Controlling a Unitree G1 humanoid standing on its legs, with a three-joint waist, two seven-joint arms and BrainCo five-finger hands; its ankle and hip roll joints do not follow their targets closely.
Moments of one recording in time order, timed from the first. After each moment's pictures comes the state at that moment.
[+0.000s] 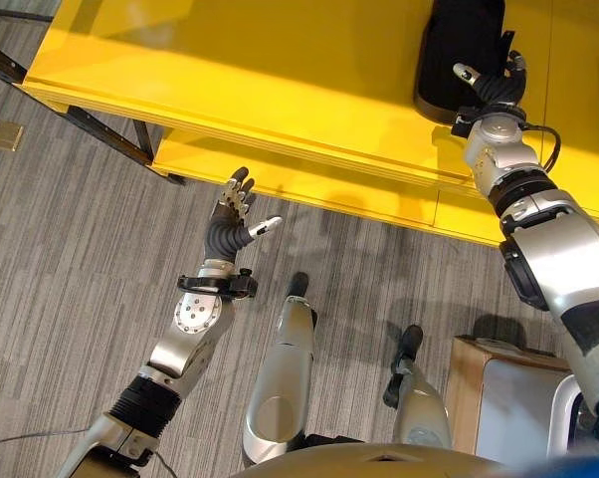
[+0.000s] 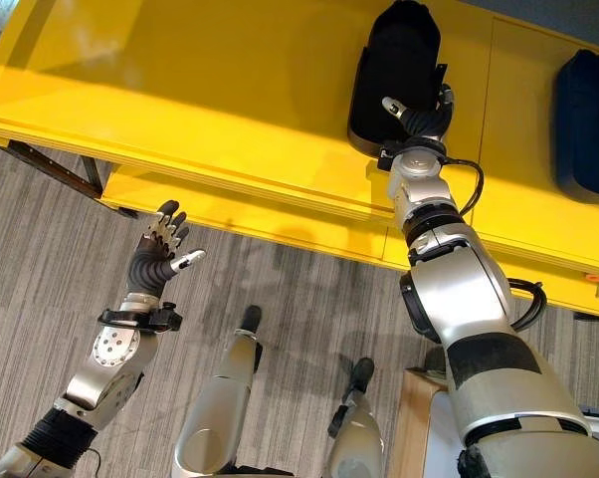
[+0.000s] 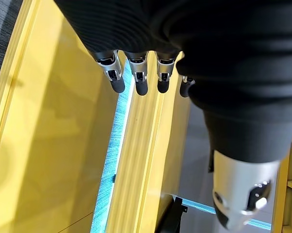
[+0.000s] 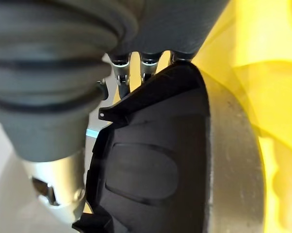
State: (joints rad) left arm -0.13 0.56 -0.34 -0.04 -0.56 -0.32 0.29; right arm -1.36 -0.40 0.34 1.35 0.59 -0.12 -0.49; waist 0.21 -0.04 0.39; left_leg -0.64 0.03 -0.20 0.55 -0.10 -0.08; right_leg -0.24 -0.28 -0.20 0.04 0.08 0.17
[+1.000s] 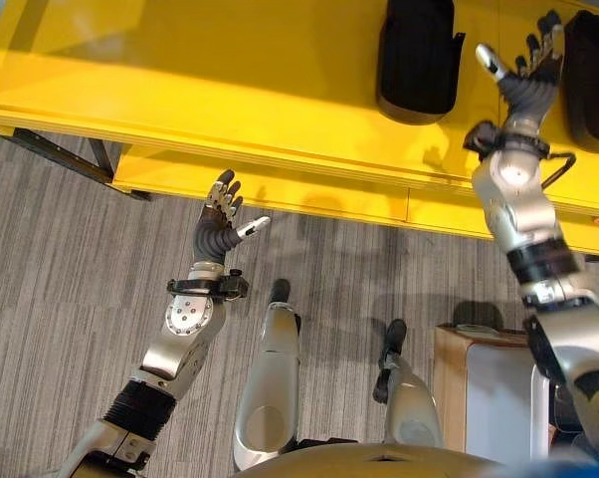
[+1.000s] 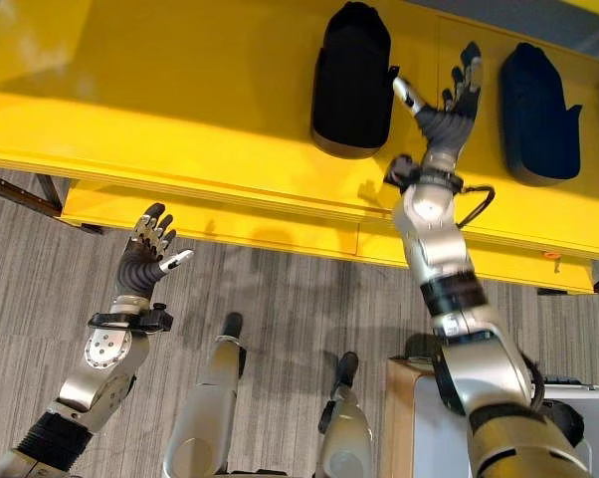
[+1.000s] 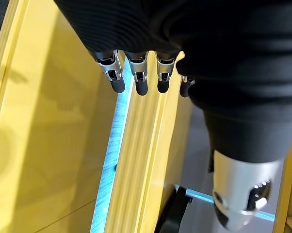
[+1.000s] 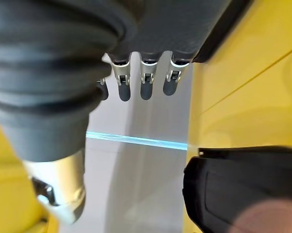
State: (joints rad) left arm -0.10 0.54 -0.27 -0.01 -0.54 -0.32 0.29; right arm -0.70 -0.47 0.15 0.26 0.46 -0.24 -0.57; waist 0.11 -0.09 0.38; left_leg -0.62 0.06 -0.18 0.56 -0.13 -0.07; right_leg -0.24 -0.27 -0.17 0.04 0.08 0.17
